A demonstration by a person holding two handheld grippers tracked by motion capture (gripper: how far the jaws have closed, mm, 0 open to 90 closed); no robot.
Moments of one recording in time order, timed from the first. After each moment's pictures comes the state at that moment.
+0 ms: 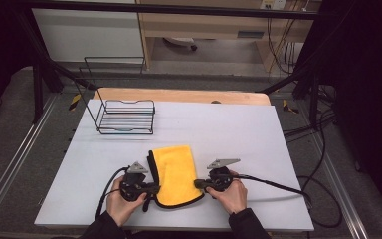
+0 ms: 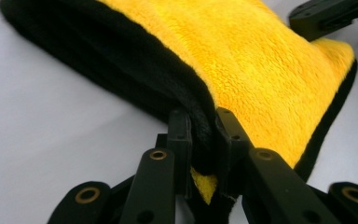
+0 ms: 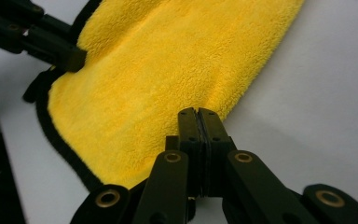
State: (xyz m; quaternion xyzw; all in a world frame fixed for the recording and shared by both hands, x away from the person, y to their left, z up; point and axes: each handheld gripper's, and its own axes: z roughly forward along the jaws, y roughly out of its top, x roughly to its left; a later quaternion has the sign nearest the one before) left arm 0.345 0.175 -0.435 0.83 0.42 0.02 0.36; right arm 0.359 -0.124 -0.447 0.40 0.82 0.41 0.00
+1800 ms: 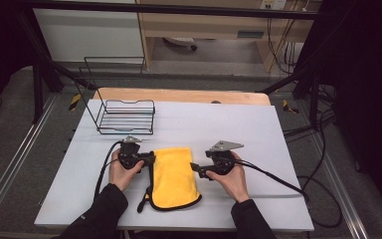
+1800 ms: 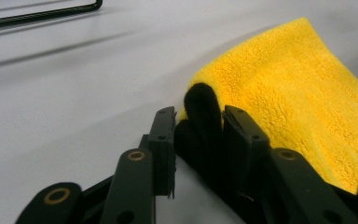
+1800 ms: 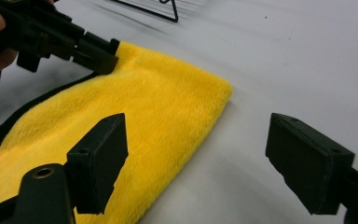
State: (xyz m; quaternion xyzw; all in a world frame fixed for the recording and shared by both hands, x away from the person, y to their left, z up) left arm 0.434 0.189 -0.445 0.79 0.47 0.08 0.38; right arm 0.408 -0.125 -0.427 0.38 0.79 0.46 0.11
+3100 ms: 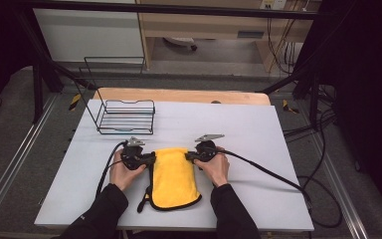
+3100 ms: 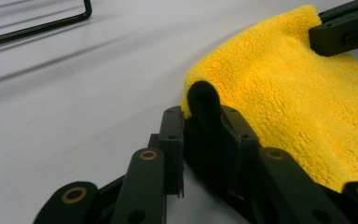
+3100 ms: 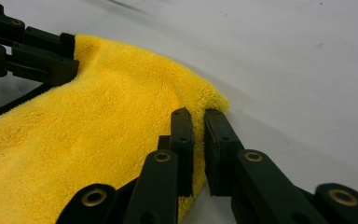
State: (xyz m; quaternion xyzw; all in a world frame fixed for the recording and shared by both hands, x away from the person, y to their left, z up) left arm 0.432 0.183 -0.449 0.80 0.45 0.10 0.38; right arm 0.450 -0.090 -0.454 0.43 0.80 0.42 0.07
